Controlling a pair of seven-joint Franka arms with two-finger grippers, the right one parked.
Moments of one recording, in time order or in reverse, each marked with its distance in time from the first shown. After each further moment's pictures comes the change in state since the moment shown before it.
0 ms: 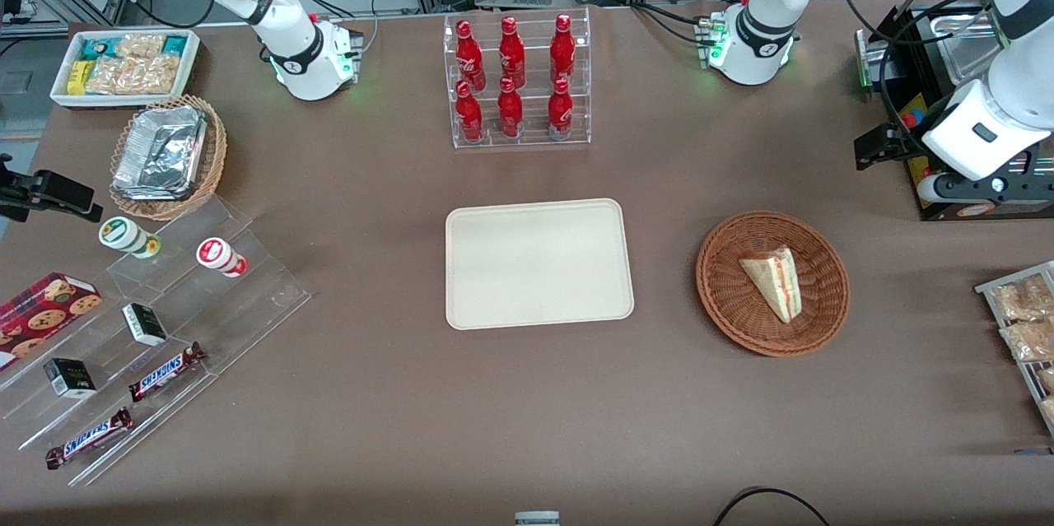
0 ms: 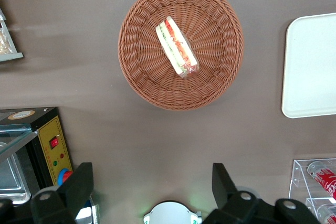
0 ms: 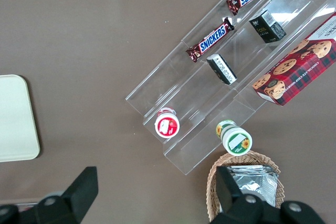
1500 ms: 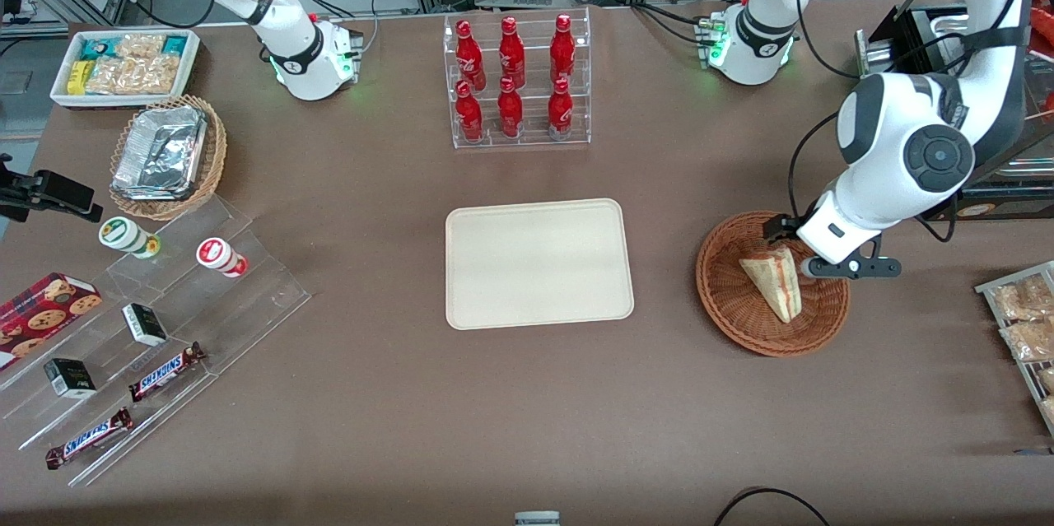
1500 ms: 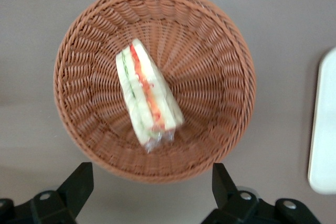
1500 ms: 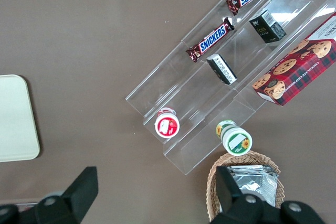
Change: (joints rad) arm -0.045 0.141 -0.024 -0.405 -0.004 0.637 -0.161
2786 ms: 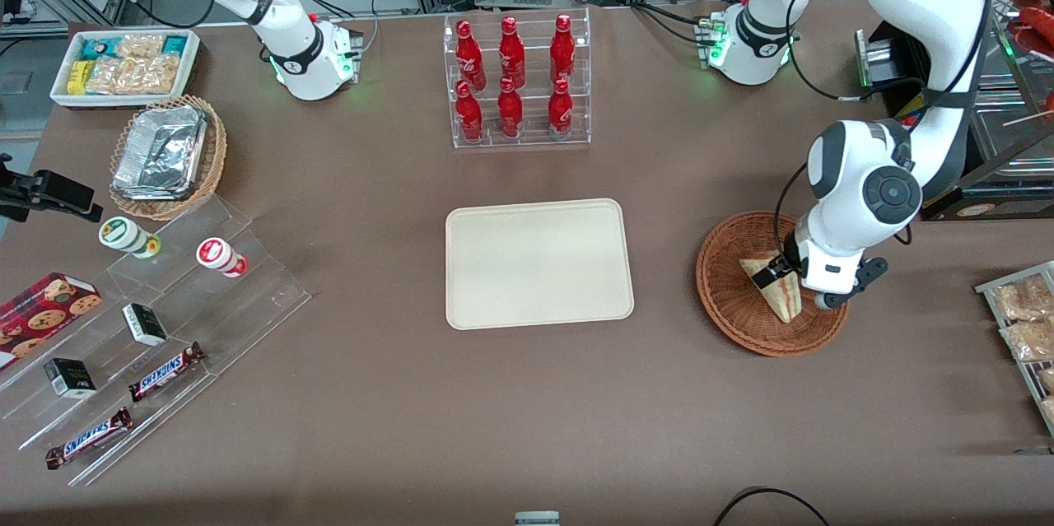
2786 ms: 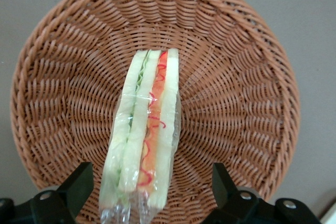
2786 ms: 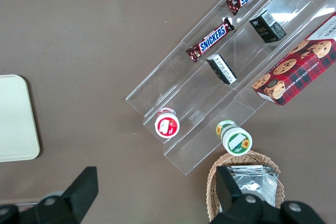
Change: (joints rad) arm 0.005 0.152 0.008 -0.058 -0.001 0.235 -0.543
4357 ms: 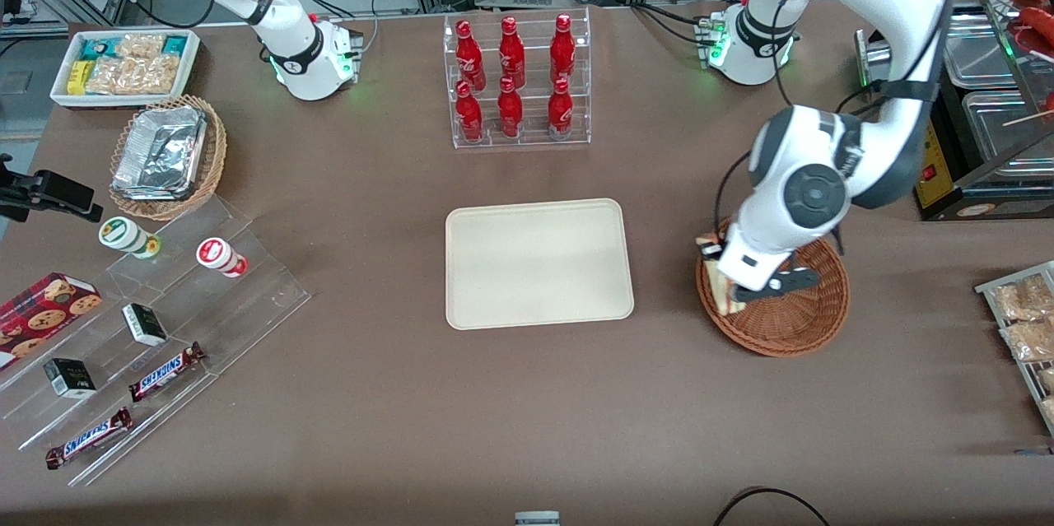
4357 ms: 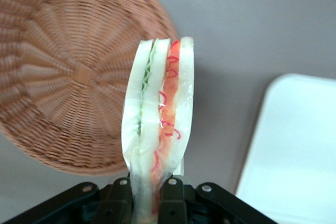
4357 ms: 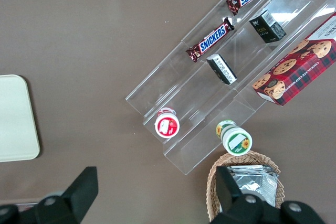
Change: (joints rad) arm -0.226 0.010 -0.024 0.236 -0.001 -0.334 0.165
